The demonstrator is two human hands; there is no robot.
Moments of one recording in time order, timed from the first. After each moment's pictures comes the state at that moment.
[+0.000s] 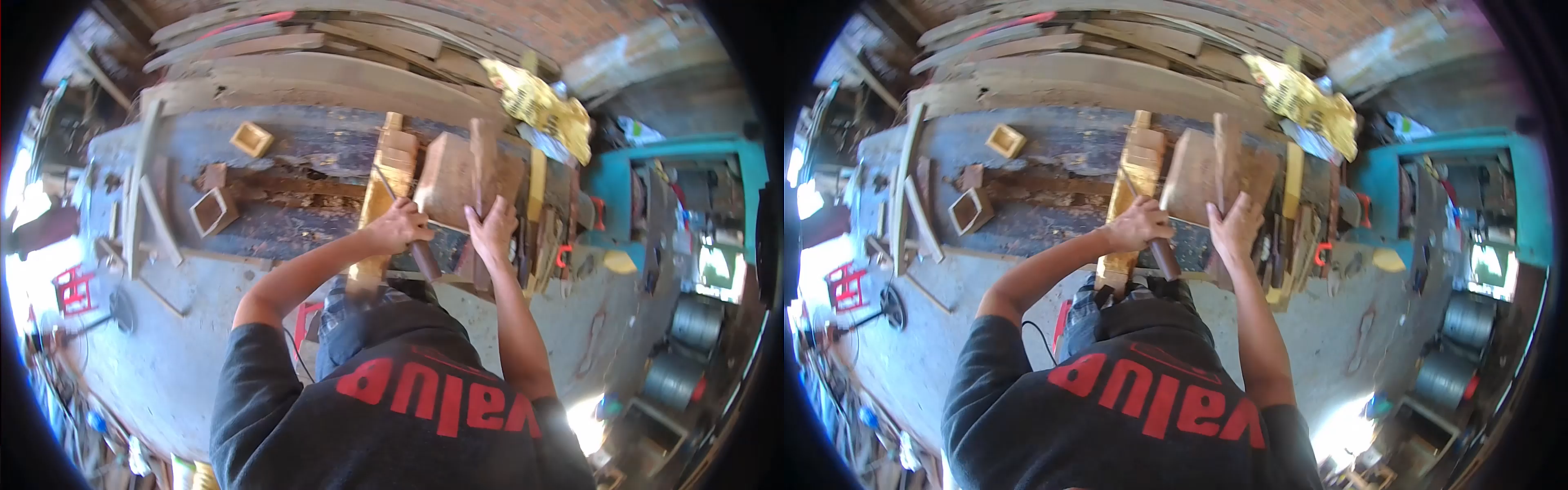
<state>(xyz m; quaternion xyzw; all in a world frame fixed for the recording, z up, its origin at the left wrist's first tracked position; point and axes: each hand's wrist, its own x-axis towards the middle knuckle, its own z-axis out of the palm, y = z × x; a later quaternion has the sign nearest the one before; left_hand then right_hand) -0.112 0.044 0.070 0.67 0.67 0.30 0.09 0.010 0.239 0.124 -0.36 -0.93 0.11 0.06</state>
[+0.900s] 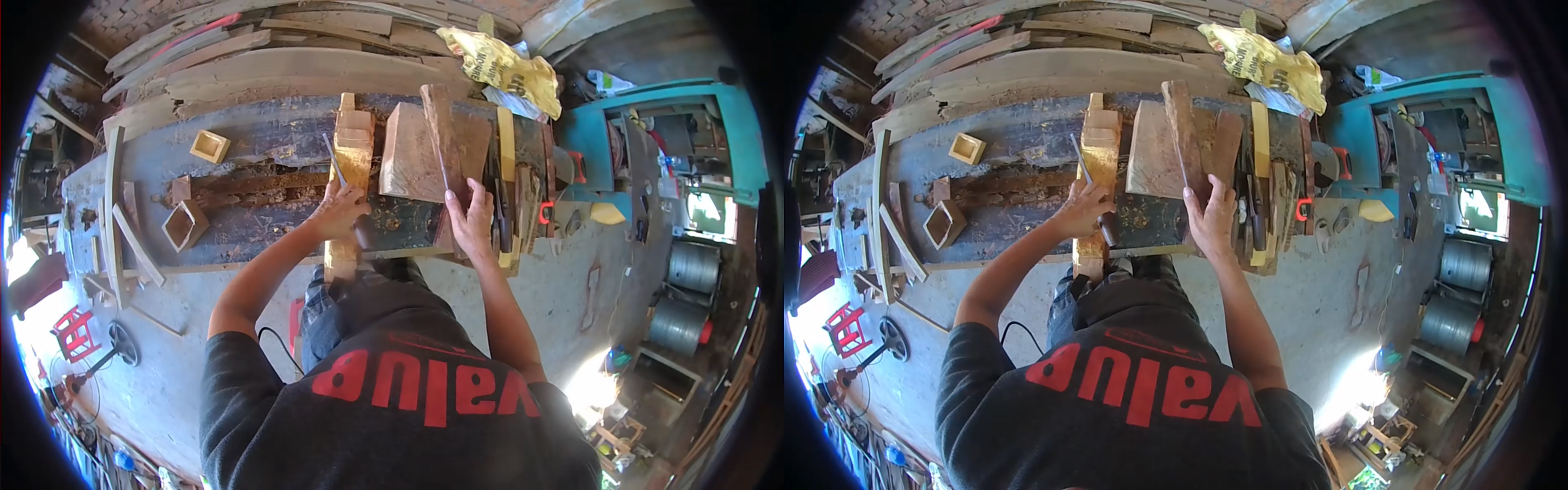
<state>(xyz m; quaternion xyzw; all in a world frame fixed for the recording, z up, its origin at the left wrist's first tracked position) -0.122 0.007 0.032 0.63 0.73 0.19 0.18 0.061 0.232 0.128 -0.34 -0.90 0.24 0.13</state>
